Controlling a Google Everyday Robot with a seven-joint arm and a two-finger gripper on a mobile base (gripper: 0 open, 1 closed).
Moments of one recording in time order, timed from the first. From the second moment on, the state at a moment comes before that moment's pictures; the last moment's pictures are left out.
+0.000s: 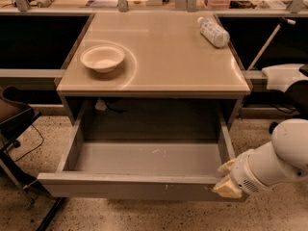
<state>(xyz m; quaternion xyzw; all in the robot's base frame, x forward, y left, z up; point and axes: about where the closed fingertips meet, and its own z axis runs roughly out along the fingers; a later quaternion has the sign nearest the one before) 0.375 -0.182 0.666 -0.47 0.86 0.15 0.16</state>
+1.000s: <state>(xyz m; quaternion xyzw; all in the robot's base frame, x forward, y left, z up) 0.376 -0.184 0.662 -0.46 0.86 0.16 0.15</state>
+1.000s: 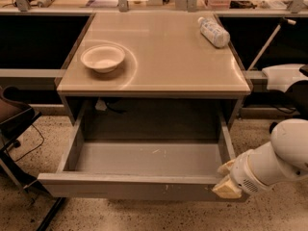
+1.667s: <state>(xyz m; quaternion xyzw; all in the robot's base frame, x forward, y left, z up) 0.400 -0.175 0.662 -0.47 0.85 0.15 0.16</state>
